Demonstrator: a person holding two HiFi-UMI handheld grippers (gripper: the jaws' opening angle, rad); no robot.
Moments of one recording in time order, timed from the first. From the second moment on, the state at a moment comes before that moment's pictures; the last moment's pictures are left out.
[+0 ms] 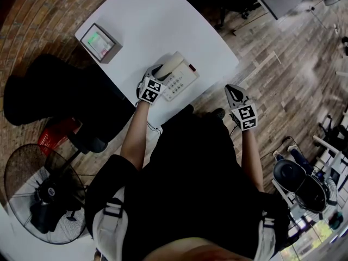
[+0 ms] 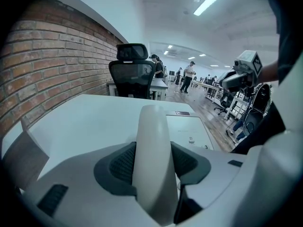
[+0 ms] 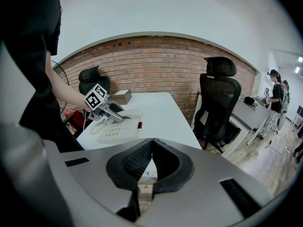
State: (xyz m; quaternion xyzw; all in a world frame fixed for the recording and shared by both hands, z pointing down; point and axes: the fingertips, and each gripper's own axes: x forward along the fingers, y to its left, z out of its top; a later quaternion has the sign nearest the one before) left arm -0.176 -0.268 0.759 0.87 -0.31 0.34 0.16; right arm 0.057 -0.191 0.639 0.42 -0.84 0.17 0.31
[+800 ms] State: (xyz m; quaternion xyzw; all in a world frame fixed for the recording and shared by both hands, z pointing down) left arm -0.179 -0.267 0.755 0.87 -0.32 0.34 0.15; right arm 0.059 -0.190 0.632 0.42 -0.84 0.16 0.31
